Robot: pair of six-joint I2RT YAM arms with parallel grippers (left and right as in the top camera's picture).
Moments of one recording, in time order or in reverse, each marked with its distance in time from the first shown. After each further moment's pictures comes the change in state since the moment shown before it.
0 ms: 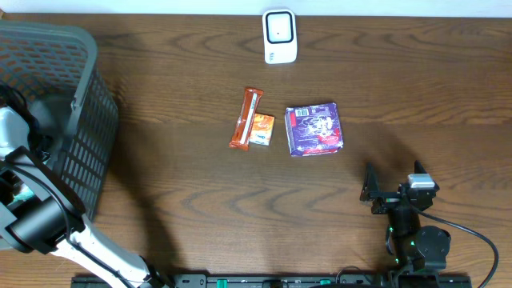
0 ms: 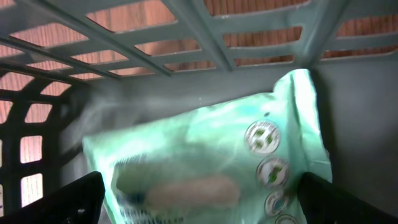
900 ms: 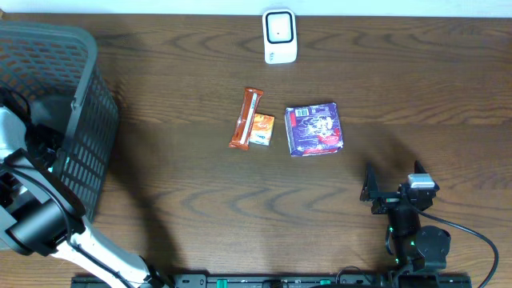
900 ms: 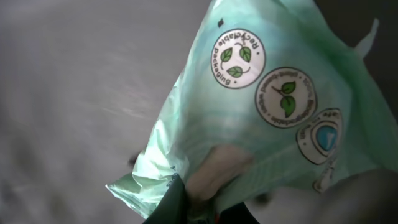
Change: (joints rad) left arm 0.005 -0.011 0.011 -0.077 0.430 0.206; right arm 0.000 0.000 0.000 0.000 0.000 0.000
